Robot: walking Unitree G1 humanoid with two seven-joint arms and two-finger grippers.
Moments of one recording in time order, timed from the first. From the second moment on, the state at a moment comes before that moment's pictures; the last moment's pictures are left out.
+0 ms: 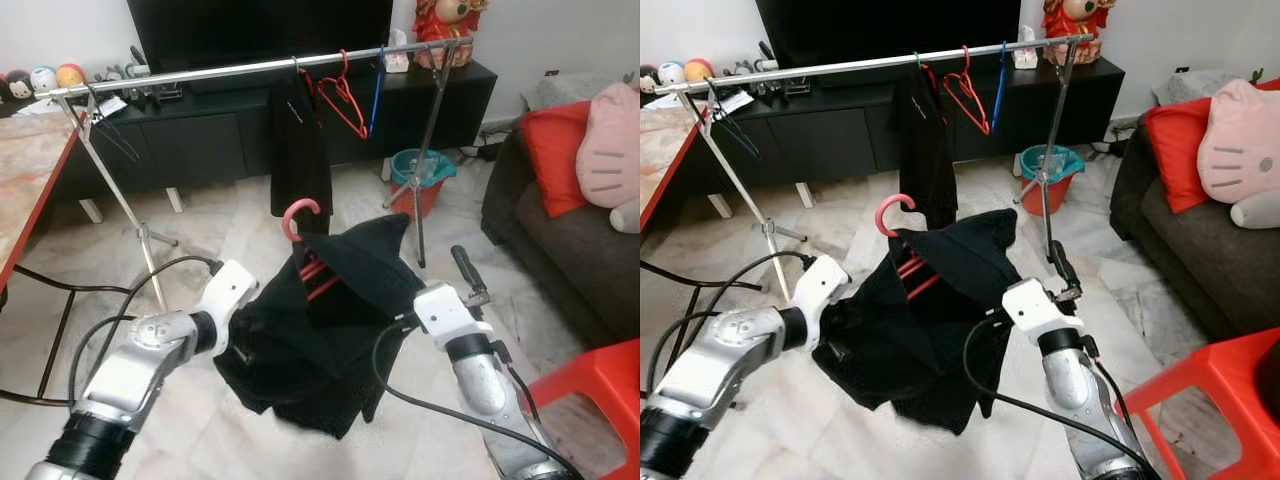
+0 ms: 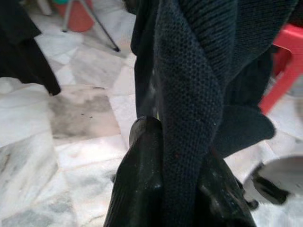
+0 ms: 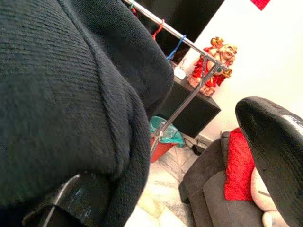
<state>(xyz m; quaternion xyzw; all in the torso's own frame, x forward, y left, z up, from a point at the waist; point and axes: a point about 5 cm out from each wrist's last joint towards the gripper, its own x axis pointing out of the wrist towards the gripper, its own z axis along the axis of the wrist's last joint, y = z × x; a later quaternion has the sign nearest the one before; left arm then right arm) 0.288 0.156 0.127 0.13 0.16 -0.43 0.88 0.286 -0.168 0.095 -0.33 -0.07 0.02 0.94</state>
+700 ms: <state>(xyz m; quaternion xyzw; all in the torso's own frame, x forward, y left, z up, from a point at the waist) 0.260 0.181 0.131 0.18 0.22 -0.53 0.80 0.286 -0.172 0.090 -0.34 -0.05 0.02 0.94</state>
